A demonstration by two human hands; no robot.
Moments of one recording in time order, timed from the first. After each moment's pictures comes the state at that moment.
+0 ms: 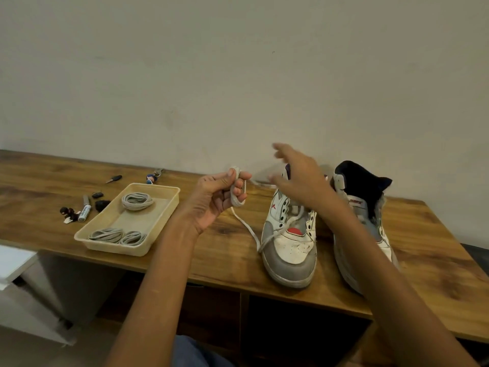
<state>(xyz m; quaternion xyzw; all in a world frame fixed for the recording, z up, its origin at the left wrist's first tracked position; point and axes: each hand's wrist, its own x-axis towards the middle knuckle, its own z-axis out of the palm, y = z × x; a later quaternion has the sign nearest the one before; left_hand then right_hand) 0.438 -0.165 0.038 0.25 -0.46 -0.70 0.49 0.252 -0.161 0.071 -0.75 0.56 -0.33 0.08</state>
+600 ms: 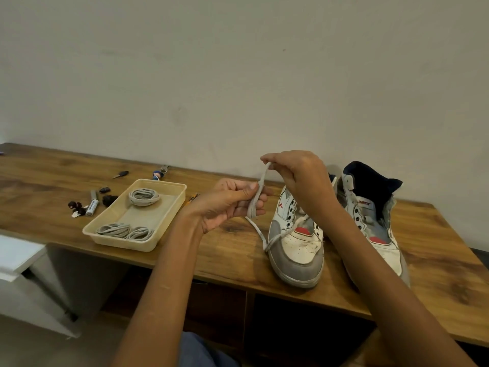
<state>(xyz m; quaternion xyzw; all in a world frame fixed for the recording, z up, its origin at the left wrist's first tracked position) 0.438 -0.157 0.044 0.31 -0.54 -0.69 0.36 0.267 -0.167 0.063 -0.80 0.38 -0.44 -0.11</state>
